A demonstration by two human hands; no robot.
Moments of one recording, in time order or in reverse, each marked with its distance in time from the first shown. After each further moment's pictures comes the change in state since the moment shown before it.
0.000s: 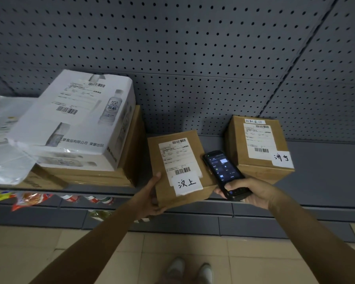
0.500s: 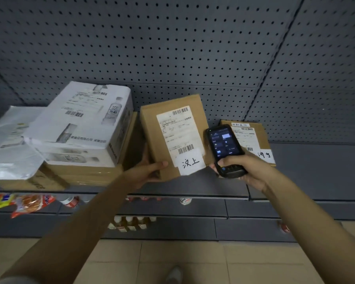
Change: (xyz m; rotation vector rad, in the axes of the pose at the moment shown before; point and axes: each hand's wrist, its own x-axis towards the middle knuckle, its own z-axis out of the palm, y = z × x) left_hand -0.047 0.052 0.044 0.346 -0.081 0.405; right_hand -0.070 -0.036 0.049 0.053 0.117 -0.284
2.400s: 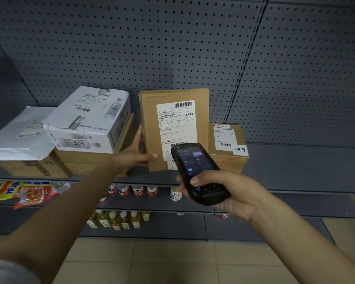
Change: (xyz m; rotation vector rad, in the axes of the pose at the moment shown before) left_hand -0.079 0.026 0.034 0.347 -0.036 0.186; right_hand -0.180 0.017 0.064 0.213 -0.163 0.194
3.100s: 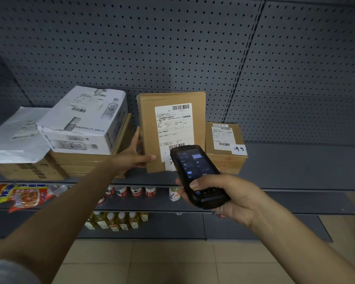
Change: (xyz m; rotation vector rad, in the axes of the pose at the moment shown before) left_hand 0.012 -0.010 -0.008 -0.023 0.000 -0.042; right_hand 0.003 0.004 0.000 0.004 0.016 -0.021
